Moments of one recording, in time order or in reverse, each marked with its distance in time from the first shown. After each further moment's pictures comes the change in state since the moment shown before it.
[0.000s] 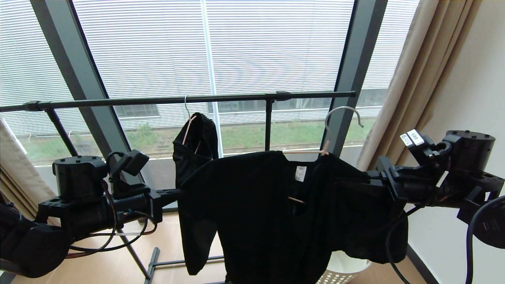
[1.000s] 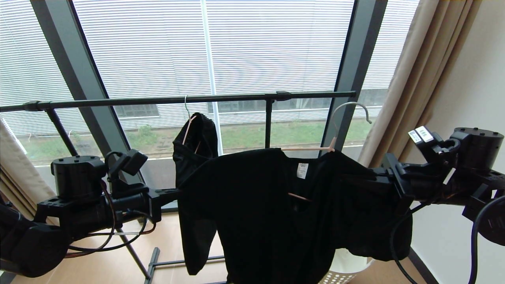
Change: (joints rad) left arm 0.009 0.000 0.000 0.001 0.000 -0.002; right arm -0.030 -0.012 -0.005 0.001 0.030 -0.001
